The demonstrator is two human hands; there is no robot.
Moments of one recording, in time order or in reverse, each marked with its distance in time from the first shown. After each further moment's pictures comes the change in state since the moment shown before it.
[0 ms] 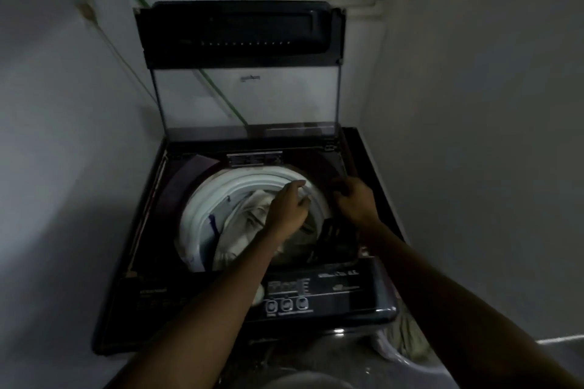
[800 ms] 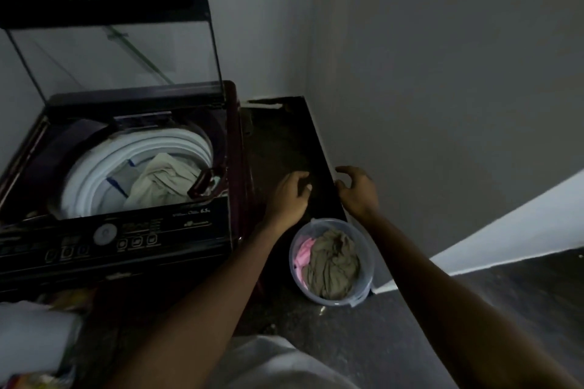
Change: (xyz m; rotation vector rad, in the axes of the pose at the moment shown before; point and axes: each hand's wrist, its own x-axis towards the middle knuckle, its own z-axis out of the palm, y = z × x) left_hand -0.081 0.169 0.243 -0.054 -0.045 0.042; right_hand -0.086 0.224 -0.195 0.020 0.072 0.049
